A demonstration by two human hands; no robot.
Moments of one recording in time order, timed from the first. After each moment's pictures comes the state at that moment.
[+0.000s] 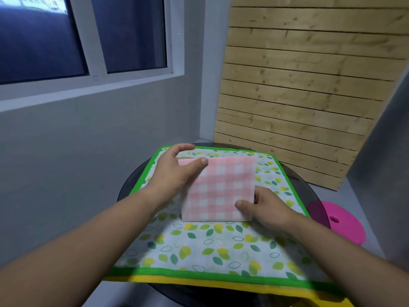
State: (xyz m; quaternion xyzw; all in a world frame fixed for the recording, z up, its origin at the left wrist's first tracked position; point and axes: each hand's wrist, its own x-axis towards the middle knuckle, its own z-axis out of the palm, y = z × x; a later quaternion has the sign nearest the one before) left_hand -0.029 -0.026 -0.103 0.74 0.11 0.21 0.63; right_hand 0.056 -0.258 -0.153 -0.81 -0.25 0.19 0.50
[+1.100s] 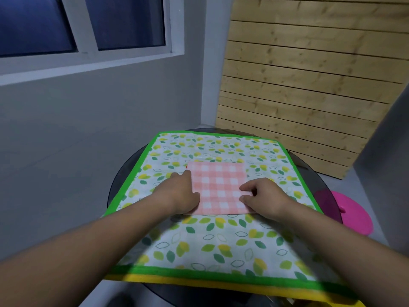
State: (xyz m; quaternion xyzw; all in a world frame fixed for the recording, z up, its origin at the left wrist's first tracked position) left_hand -0.003 -0.027 -0.160 0.97 0.18 -0.07 0.17; right_hand 0.085 -0.242 -0.173 -0.92 -0.21 0.13 0.29
